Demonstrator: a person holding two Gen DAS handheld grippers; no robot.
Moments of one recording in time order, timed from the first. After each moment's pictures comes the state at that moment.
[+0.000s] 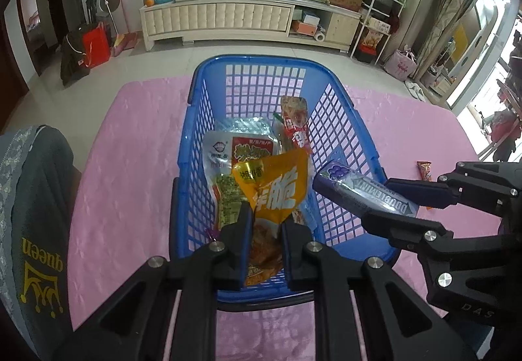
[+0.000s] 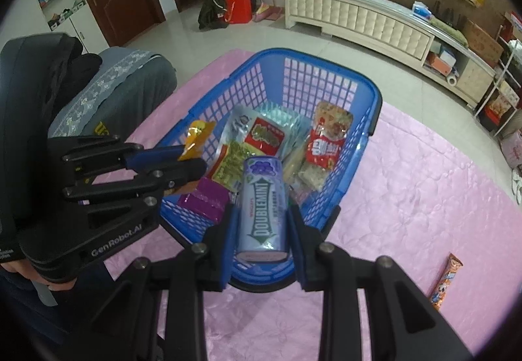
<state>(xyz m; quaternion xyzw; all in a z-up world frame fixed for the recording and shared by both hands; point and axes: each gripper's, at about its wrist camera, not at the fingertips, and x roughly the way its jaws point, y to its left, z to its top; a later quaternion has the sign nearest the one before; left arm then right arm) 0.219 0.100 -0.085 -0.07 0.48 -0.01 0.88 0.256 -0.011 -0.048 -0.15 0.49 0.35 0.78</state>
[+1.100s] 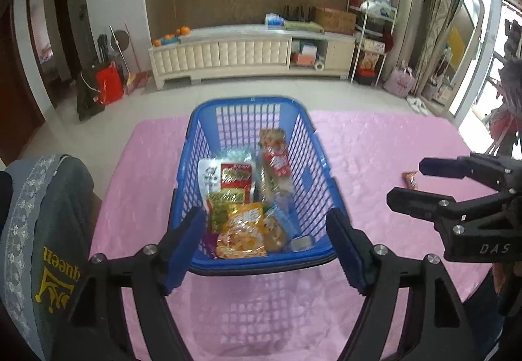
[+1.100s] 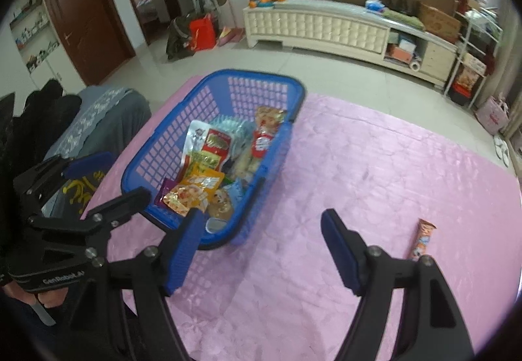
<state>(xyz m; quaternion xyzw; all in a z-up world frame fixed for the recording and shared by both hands) 0.170 0.046 -0.036 -0.03 0.40 0.02 0.92 0.244 -0.094 -0.015 -0.07 0.46 0.29 0.84</state>
